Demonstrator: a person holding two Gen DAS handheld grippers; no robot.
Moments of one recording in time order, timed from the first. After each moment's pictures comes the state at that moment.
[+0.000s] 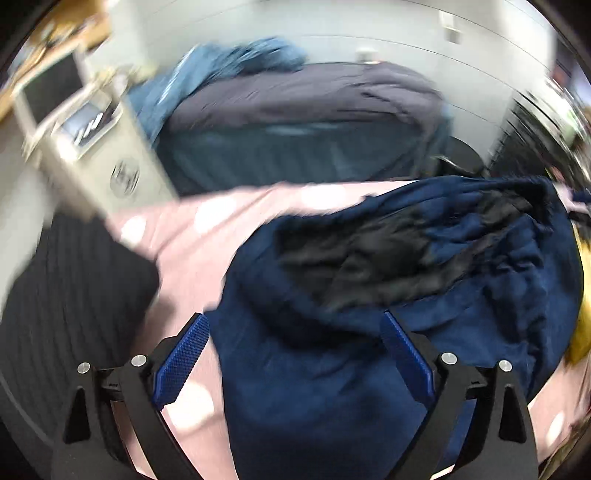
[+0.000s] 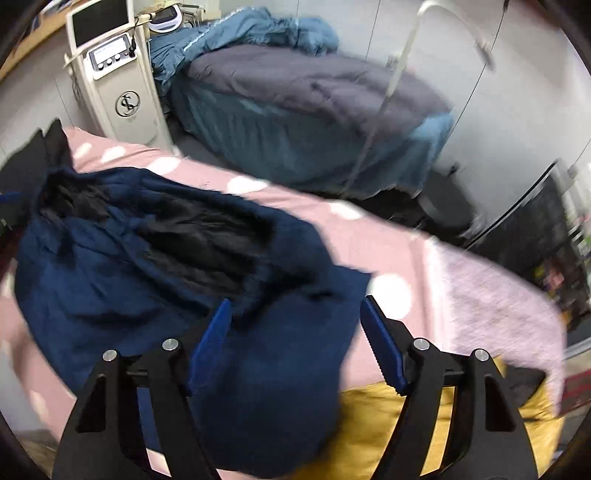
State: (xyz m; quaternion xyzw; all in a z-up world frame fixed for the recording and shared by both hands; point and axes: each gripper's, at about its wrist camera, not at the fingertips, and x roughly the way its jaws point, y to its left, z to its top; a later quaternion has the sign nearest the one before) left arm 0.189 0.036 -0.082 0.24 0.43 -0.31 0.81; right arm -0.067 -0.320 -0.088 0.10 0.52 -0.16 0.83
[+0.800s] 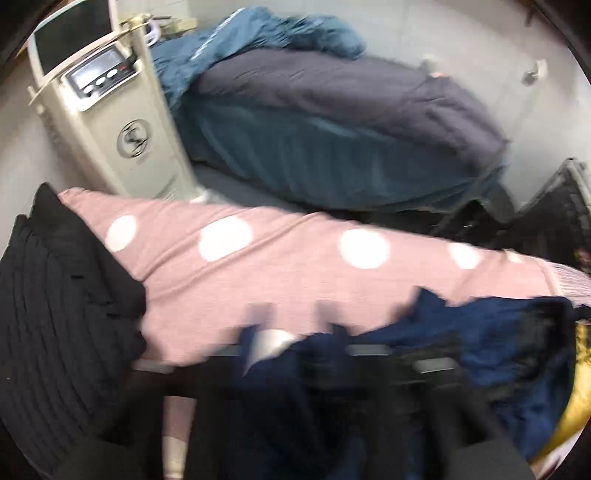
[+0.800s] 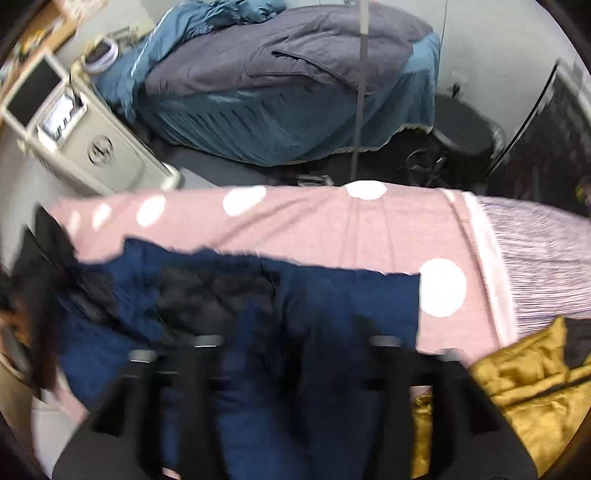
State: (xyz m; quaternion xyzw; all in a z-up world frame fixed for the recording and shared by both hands) left arm 0.317 0.001 -0.088 0.13 0.50 -0.24 0.82; right arm -0.018 -0.360 -0.106 0.24 0.53 -0.19 0.79
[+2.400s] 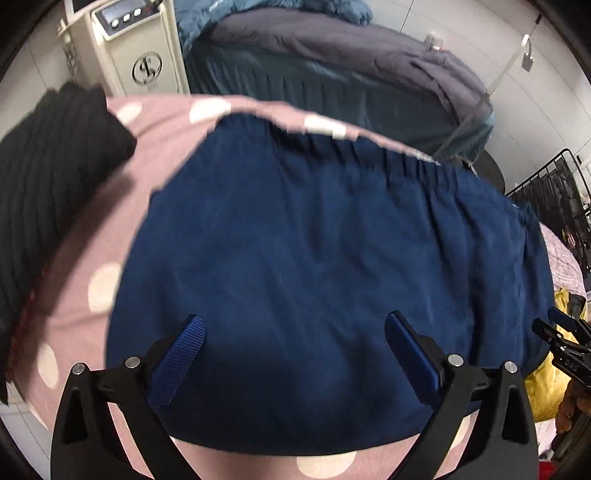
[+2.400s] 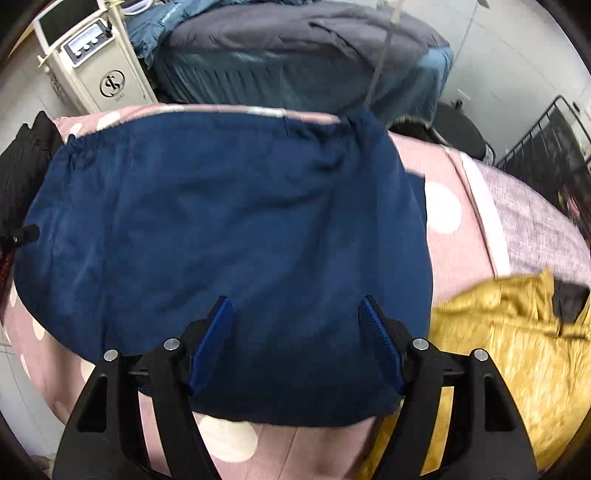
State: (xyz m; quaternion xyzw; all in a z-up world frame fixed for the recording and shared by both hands) left arm 0.161 0.024 -0.132 0.09 0.58 -0.19 0.78; right arm -0.099 -0.268 -0.153 0.15 0.57 -0.18 0.79
